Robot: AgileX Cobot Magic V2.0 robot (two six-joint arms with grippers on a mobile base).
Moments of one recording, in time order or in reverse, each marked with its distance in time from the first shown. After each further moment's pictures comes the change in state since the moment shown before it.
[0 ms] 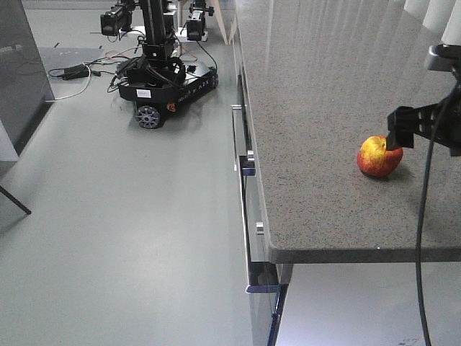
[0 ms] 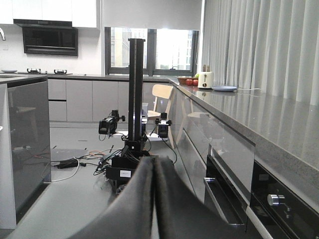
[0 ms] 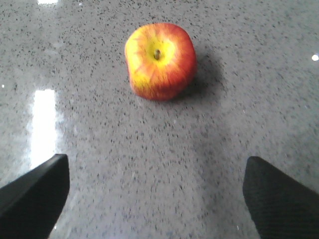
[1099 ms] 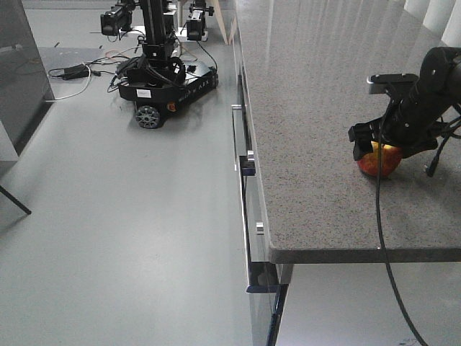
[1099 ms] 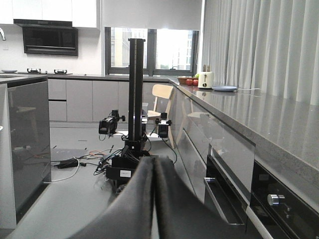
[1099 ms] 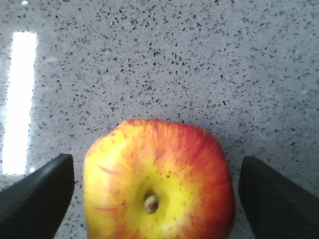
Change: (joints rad) left arm 0.000 0.000 0.000 0.000 0.000 0.000; right arm 0.000 0.519 -0.440 -0.007 0.098 -0.143
